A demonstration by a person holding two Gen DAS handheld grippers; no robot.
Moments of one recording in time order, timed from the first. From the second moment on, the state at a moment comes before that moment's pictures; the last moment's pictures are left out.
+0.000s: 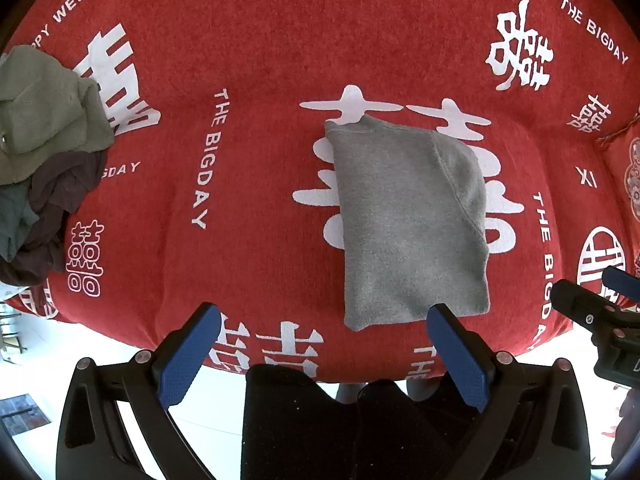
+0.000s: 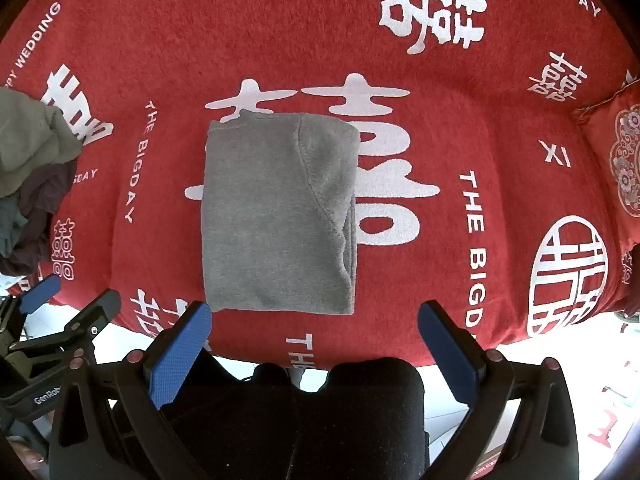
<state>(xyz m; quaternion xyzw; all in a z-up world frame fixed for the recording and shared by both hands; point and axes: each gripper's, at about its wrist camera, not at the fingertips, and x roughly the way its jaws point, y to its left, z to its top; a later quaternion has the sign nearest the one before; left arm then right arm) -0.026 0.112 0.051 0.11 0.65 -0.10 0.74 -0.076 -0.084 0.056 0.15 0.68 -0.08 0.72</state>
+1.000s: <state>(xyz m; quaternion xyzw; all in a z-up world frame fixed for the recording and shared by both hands) -0.031 0.109 0.051 0.11 0.65 -0.10 0.74 -0.075 -0.087 0.059 0.15 0.68 -0.08 0.72</state>
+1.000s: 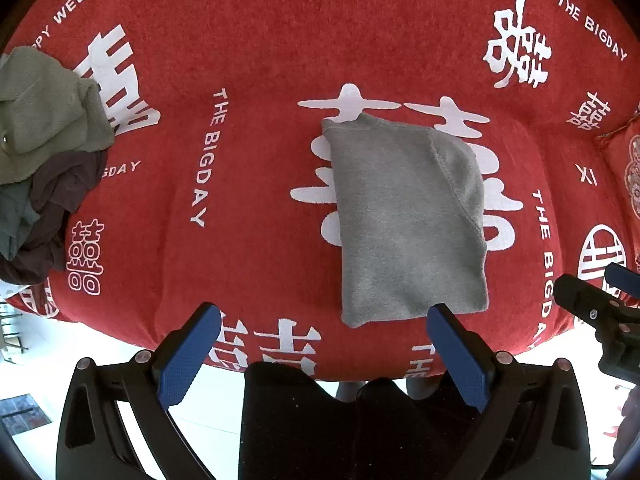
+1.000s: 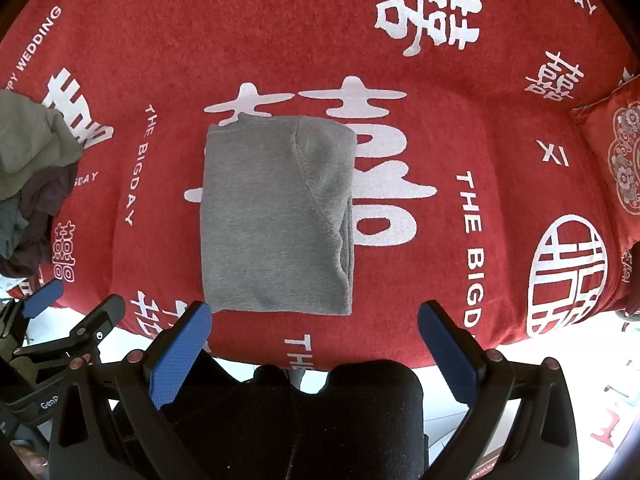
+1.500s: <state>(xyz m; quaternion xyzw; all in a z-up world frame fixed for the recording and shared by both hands) -0.032 0.107 0.051 0.12 0.65 -0.09 0.74 -0.077 -0.085 0.058 0.15 0.68 -0.08 0.72</state>
